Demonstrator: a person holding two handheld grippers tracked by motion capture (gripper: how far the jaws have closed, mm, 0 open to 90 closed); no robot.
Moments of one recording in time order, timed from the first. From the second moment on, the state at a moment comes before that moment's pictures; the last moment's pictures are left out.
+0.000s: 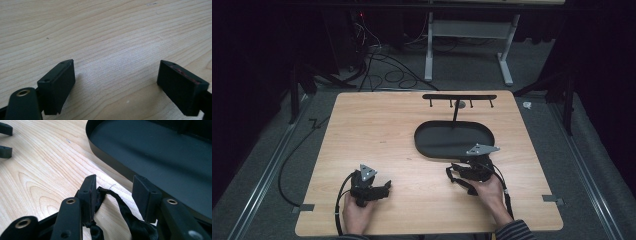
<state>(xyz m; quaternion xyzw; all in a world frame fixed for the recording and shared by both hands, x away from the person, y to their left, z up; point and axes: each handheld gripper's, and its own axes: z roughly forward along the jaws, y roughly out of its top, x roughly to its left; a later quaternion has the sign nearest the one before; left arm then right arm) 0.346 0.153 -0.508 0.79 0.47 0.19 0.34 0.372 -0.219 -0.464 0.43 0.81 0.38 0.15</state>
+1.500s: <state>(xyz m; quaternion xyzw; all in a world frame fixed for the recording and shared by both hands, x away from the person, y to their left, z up) 0.347 0.154 -0.508 0.79 0.47 0.19 0.35 0.381 -0.214 -0.485 0.41 0.84 0.33 0.12</state>
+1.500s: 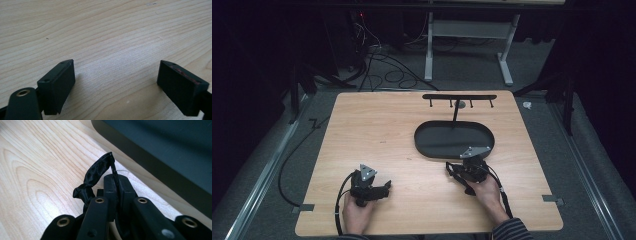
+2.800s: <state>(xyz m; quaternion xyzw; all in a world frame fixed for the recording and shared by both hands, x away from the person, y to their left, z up) 0.346 0.154 -0.508 0.79 0.47 0.19 0.34 0.358 -0.254 -0.427 0.41 0.80 0.38 0.20</state>
